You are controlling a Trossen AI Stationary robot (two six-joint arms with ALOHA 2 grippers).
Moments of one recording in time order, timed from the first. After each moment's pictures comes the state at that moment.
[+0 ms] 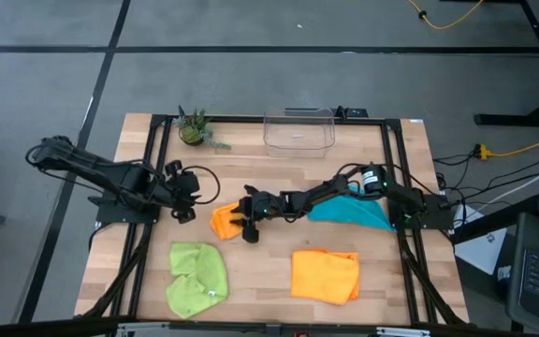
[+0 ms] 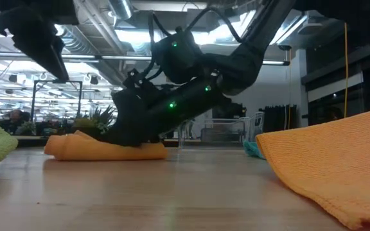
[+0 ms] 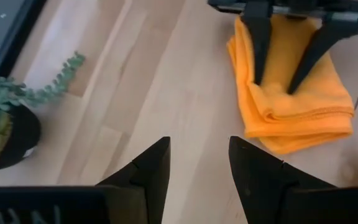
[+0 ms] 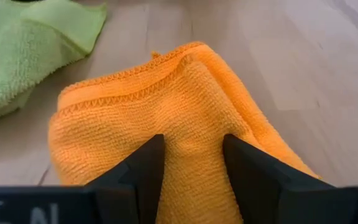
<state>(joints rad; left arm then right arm) -0.29 0.90 0.74 -0.98 -0.48 -0.52 0.06 2.37 1.36 0.48 -0.01 0.15</state>
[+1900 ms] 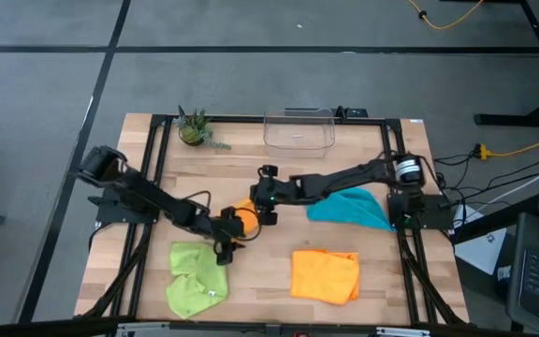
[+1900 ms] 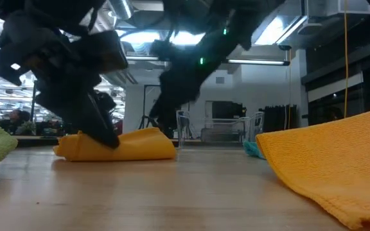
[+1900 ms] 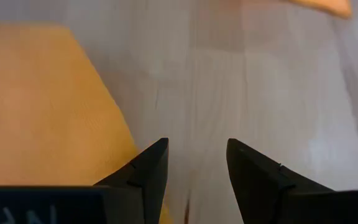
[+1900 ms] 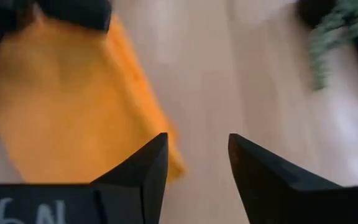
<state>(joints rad) -0.36 1.61 0.63 0.14 -0.14 -0.44 0.05 2.03 1.35 -0.09 0.28 -0.16</state>
